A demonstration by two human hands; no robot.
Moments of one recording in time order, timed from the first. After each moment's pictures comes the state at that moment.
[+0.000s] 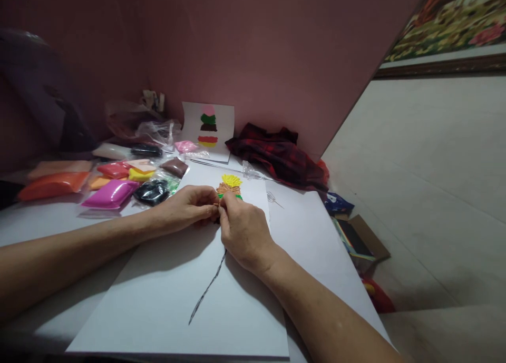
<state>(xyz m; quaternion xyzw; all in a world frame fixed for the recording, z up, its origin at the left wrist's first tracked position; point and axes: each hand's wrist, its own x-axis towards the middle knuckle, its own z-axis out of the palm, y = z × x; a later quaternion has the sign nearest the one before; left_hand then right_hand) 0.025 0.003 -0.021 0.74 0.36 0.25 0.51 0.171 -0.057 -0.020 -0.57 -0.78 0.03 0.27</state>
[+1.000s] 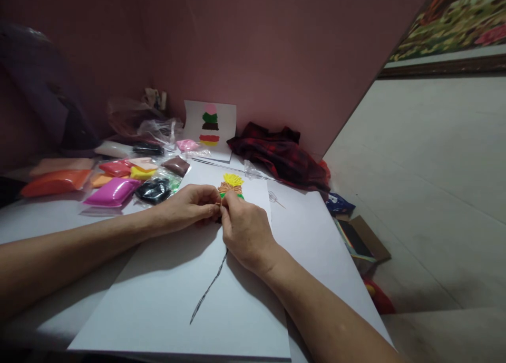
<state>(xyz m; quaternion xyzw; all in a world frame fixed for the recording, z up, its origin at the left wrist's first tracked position) 0.025 0.002 -0.021 0.74 0.36 0.25 0.51 0.172 -0.056 -0.022 -0.57 -0.78 0.03 0.27</state>
